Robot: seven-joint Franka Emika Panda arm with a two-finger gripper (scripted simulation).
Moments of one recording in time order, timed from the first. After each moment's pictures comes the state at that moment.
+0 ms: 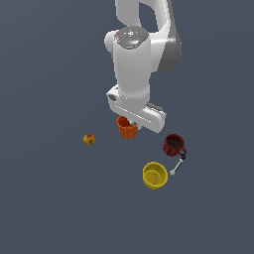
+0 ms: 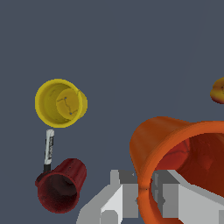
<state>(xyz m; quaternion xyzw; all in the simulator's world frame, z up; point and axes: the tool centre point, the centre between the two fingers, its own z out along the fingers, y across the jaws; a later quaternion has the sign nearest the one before) -0.002 0.033 0.234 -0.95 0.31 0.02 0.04</state>
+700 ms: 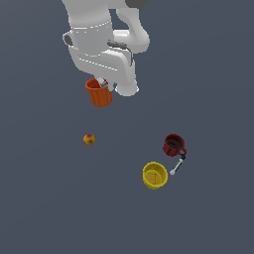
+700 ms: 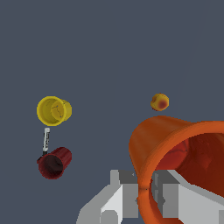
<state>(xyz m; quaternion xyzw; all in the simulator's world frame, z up) -0.044 -0.063 0.371 -0.95 0.31 0.02 0.04</state>
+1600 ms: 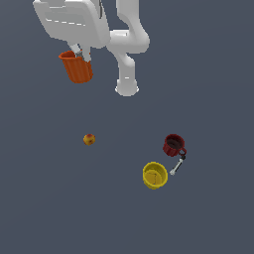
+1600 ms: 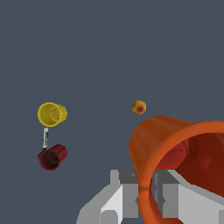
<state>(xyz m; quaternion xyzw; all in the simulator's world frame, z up) -0.064 -0.119 0.451 -0.95 0.31 0.02 0.04</state>
